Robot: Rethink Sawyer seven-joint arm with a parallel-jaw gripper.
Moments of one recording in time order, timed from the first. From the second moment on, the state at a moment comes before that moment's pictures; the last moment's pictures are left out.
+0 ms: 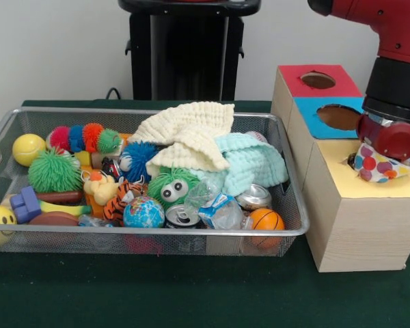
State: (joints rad) arm 0.48 -0.25 -0.51 1.43 0.76 0.29 3.09
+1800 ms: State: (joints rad) arm 0.32 -0.42 -0.42 1.47 0.59 0.51 3.09
